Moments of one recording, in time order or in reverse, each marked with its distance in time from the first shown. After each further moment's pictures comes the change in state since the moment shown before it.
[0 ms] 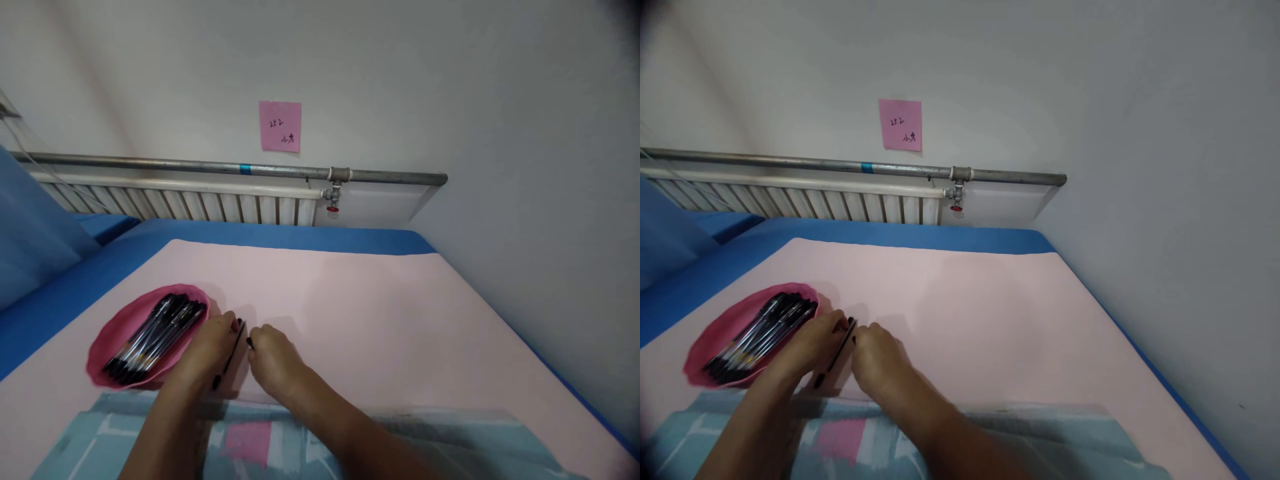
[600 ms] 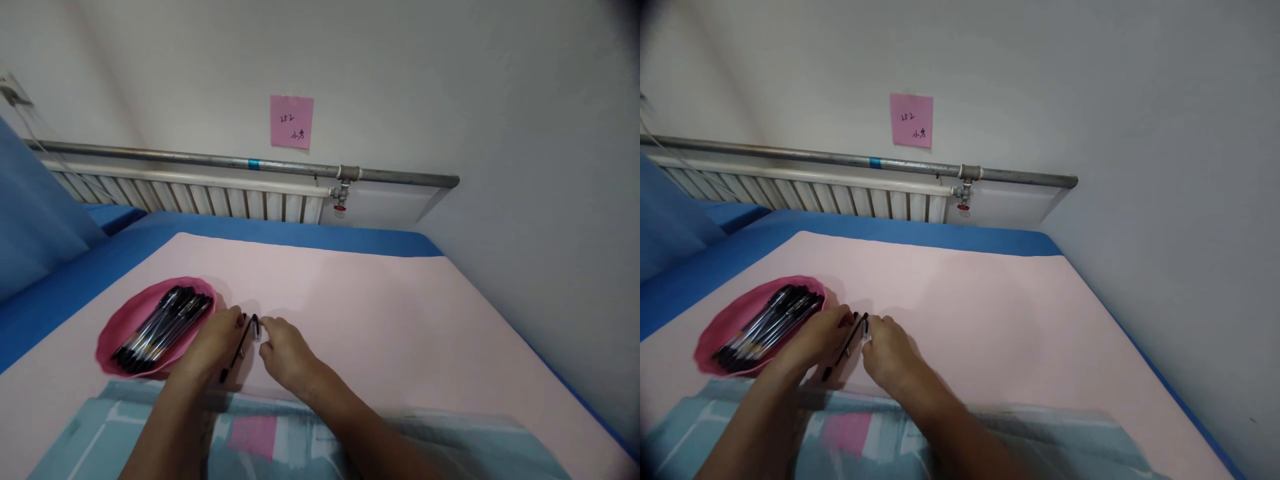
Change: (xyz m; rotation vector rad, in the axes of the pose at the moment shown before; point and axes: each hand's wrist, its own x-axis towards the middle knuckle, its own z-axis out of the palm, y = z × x) left_hand 0.001 -0.003 0.000 0.004 0.002 0.025; right_hand 0.000 0.005 -0.013 0.124 0.005 -0.002
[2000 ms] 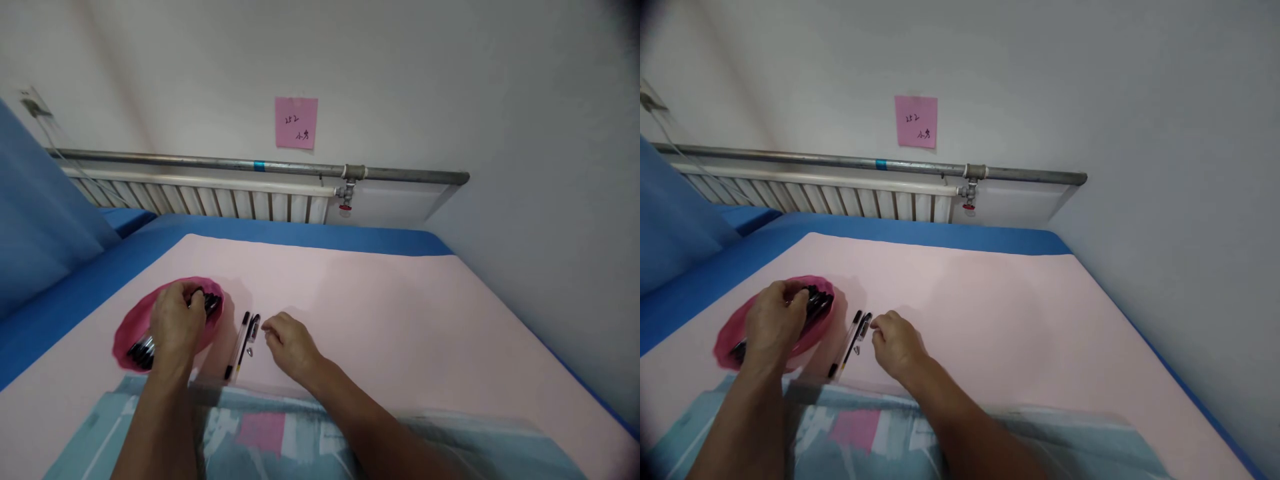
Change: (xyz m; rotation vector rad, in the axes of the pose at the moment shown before) left_hand -0.012 -0.038 -0.030 -0.207 0.766 -0.305; right_hand 0.007 0.010 0.006 0.004 0.108 -0.164
